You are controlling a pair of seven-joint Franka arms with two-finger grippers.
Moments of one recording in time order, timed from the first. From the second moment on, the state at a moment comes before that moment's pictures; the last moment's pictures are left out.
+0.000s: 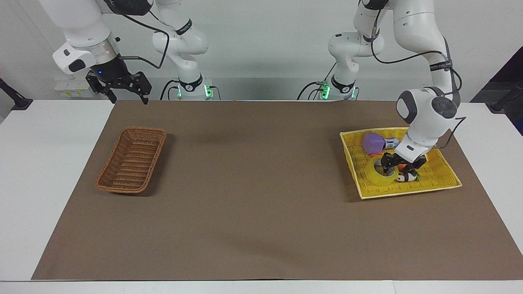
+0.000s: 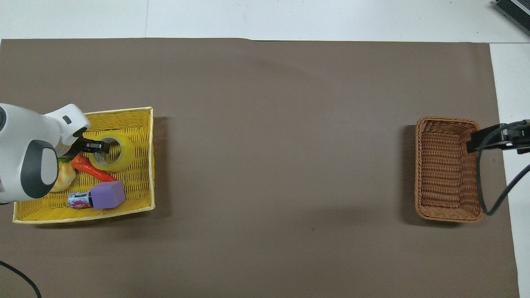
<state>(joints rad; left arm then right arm) -0.03 0.19 0.07 -2.10 0.00 2.33 0.19 -0.05 -0.01 0.02 -1.53 -0.01 1.46 0.01</state>
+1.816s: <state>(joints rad) -0.36 0.05 0.03 -2.03 -0.20 2.23 -0.10 -0.02 -0.03 0.04 -1.89 0.47 1.60 -0.14</state>
